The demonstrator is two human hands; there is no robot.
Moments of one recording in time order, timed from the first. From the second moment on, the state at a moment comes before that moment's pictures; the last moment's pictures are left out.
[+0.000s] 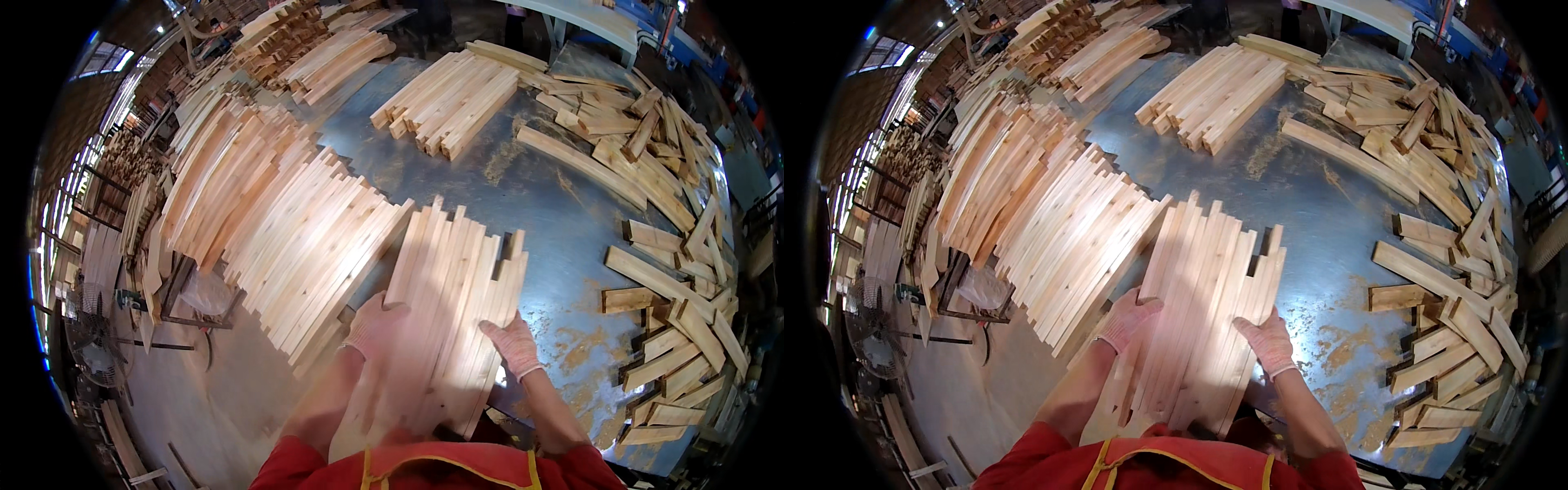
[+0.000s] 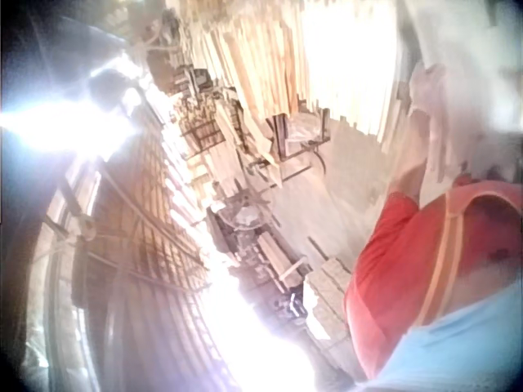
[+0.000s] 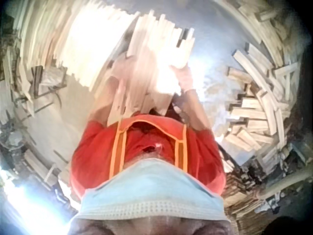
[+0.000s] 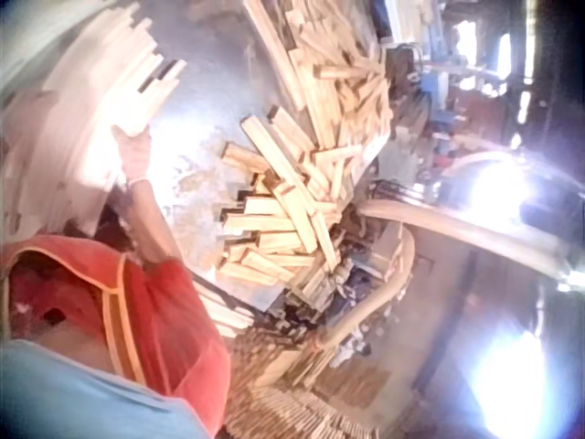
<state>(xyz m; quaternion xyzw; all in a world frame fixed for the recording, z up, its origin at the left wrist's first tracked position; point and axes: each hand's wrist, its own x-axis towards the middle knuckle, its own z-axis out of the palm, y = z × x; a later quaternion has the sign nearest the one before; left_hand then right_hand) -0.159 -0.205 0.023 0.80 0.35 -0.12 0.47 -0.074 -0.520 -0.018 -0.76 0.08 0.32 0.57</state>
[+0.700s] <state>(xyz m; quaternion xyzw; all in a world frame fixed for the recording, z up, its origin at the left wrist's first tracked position) -0.140 -0.172 0.104 0.93 -0.01 0.01 0.37 -0.098 -0.547 0.137 -0.81 -0.16 -0.07 0.56</state>
